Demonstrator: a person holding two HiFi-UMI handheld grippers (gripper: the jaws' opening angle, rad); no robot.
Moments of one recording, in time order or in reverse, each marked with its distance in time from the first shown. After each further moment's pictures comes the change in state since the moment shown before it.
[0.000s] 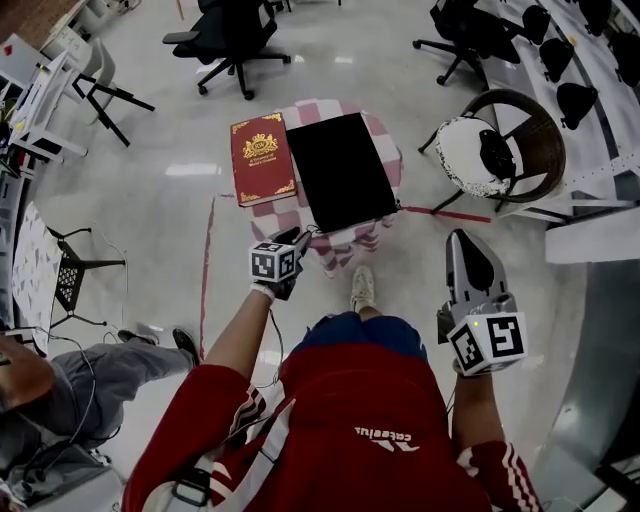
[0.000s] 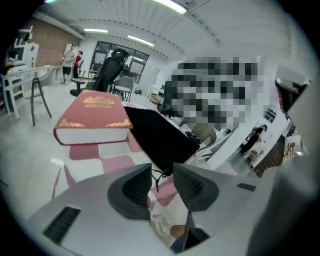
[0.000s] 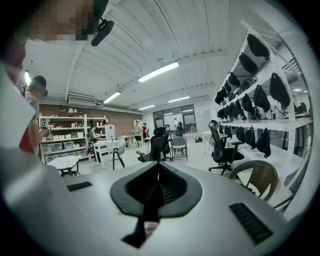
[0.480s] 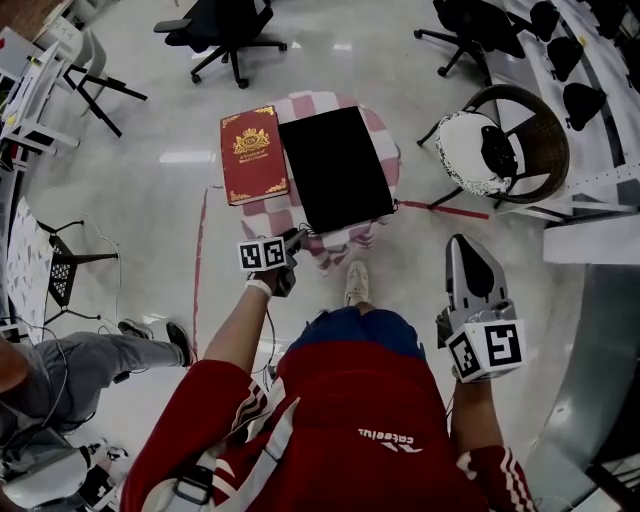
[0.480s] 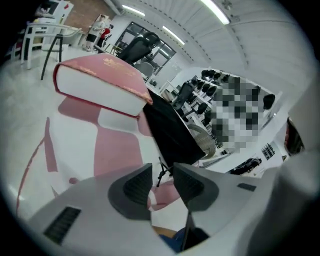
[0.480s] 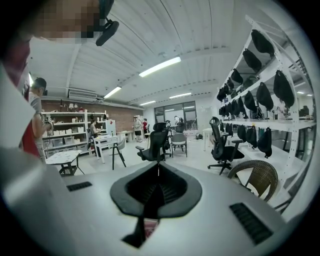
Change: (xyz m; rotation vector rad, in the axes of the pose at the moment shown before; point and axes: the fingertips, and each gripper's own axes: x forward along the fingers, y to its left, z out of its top) left arm 0.043 0.024 -0.025 -0.335 0.032 -0.084; right arm 0.024 -0.018 -0.016 -0.020 0.052 0.003
